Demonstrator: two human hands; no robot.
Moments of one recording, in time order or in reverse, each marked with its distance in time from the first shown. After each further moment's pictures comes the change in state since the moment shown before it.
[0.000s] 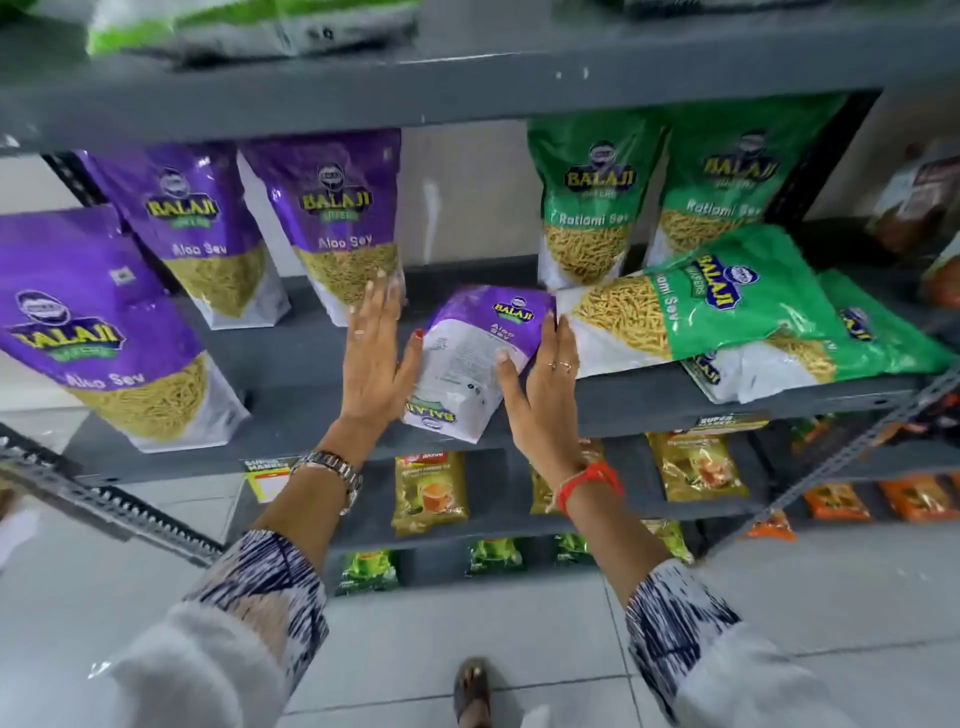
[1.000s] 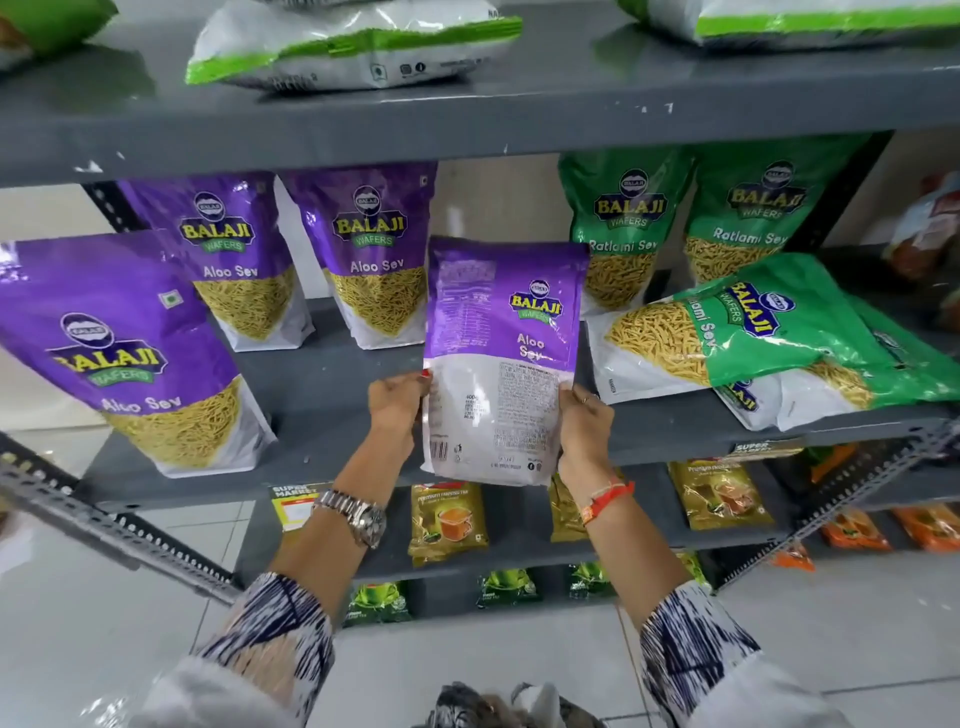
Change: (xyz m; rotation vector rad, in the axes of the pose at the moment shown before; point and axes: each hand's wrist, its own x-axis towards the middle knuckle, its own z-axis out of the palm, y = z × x) left_hand 0.010 -0.015 0.001 -0.799 0.087 -1.058; right_hand 0.020 0.005 0.031 0.760 0.238 0.701
